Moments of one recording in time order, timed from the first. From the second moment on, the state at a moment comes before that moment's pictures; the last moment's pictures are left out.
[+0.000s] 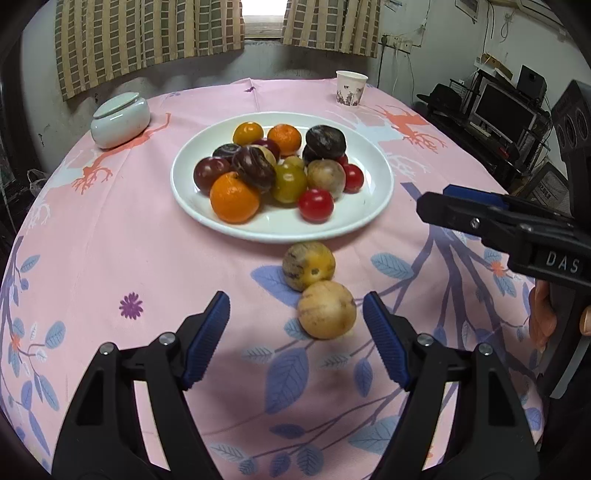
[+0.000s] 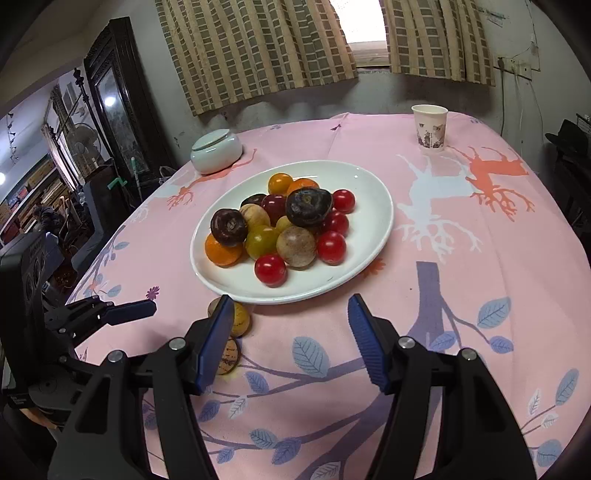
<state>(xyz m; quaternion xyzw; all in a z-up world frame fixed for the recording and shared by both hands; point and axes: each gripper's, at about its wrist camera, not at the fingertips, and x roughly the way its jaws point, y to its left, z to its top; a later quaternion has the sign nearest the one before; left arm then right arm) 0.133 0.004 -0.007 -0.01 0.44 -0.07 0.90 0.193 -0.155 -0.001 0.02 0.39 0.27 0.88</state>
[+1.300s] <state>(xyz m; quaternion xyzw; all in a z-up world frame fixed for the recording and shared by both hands) 0.150 -0.025 -0.044 0.02 0.46 -0.11 0.88 0.202 -0.150 -0.030 0.01 0.44 0.28 0.85</state>
